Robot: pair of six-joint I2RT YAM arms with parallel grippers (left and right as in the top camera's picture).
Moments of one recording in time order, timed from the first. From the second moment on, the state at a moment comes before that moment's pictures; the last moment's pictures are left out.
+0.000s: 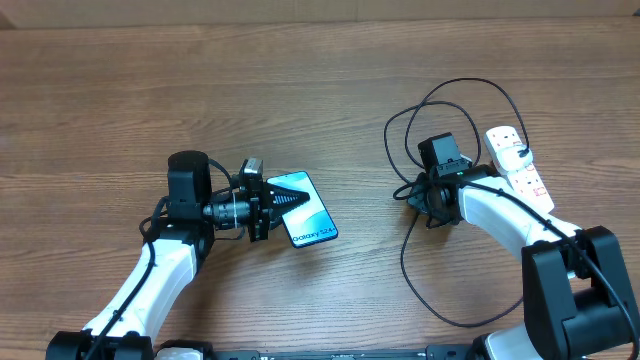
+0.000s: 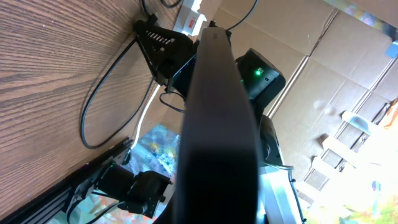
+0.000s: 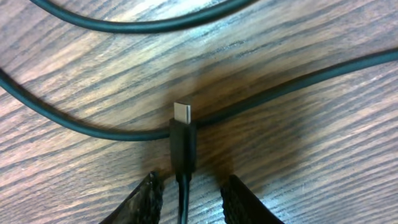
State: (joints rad) left arm -0.09 1.35 0.57 0.09 1.23 -1.36; right arm 0.26 1.69 0.87 -0.55 0.07 0.72
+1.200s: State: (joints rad) left arm 0.06 1.46 0.65 0.65 1.36 -1.35; right arm 0.28 1.41 0.99 -1.31 -0.90 -0.06
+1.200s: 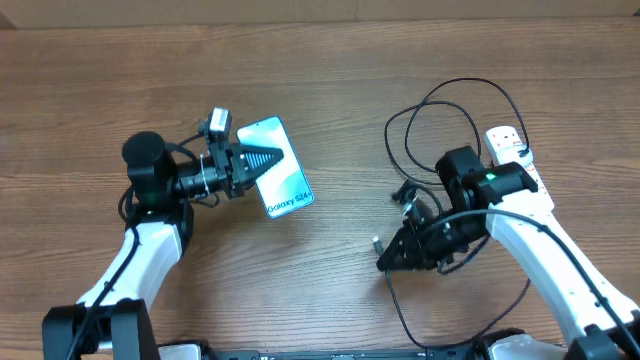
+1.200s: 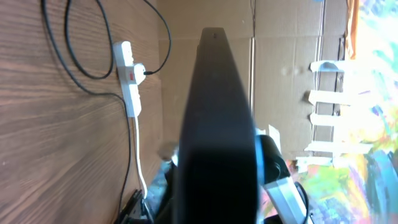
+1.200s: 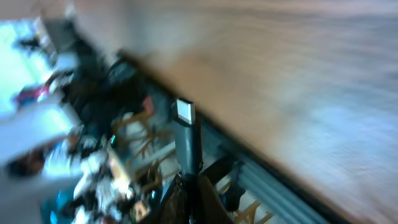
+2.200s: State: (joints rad) left arm -0.12 1.49 0.70 0.70 1.22 -1.31; right arm 0.44 1.37 1.07 -0.99 -1.03 -0.05
